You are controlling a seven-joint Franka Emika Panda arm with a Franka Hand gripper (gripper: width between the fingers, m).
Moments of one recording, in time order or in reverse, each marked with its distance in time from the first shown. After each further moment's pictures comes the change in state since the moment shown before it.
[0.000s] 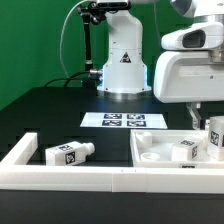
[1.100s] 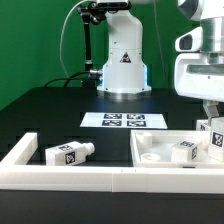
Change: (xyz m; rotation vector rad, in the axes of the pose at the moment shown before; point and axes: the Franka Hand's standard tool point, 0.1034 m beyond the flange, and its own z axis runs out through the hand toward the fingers) arm 0.004 -0.014 0.003 0.010 0.001 1.190
